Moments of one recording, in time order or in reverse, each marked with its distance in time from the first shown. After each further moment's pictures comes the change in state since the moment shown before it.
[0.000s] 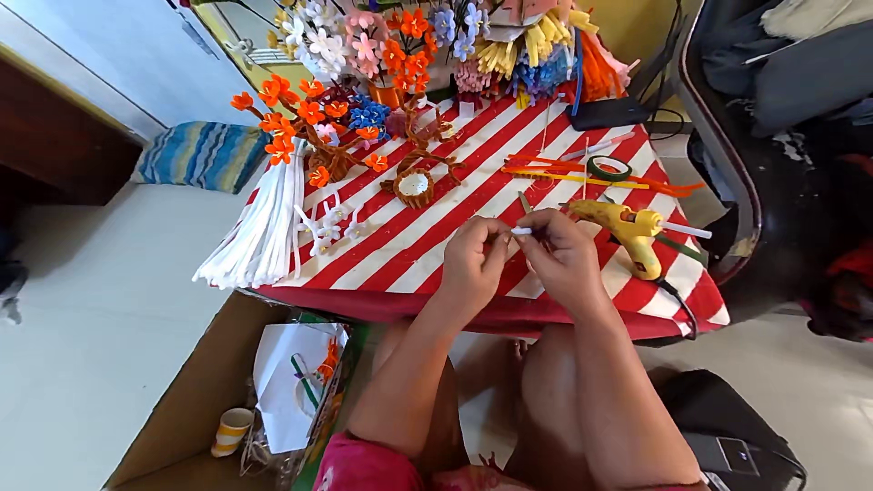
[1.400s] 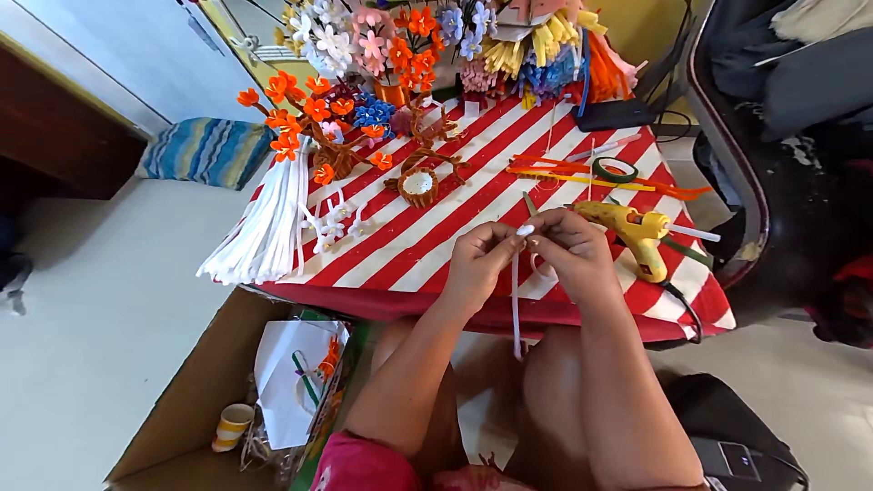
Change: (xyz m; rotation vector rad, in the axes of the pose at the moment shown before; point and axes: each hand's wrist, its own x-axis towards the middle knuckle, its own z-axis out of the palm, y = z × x) left_hand -0.001 0.006 0.003 -0.579 -0.045 -0.443; right_hand 0.002 0.003 -0.008 0.308 -0.029 0.180
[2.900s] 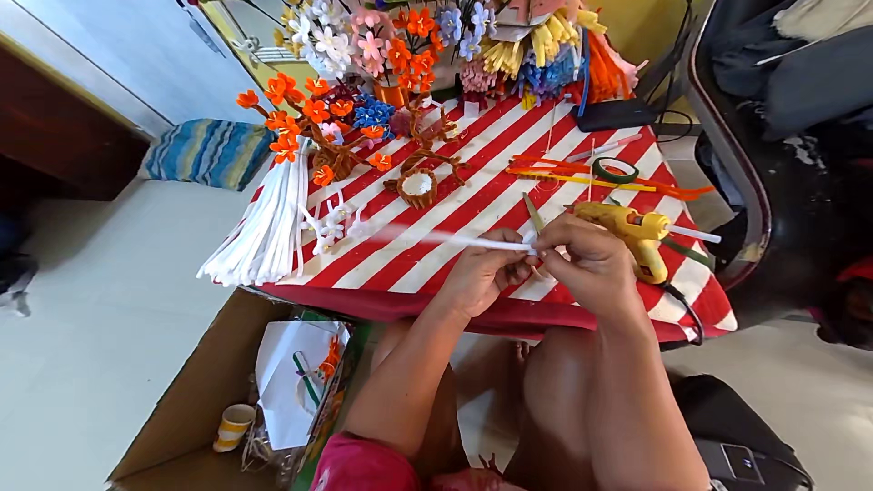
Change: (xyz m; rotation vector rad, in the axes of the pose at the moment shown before) left_hand 0.001 -0.001 -0.002 -0.510 -0.205 -0.344; right_hand -0.003 -0.006 -0.013 -0.192 -0.074 -0.282
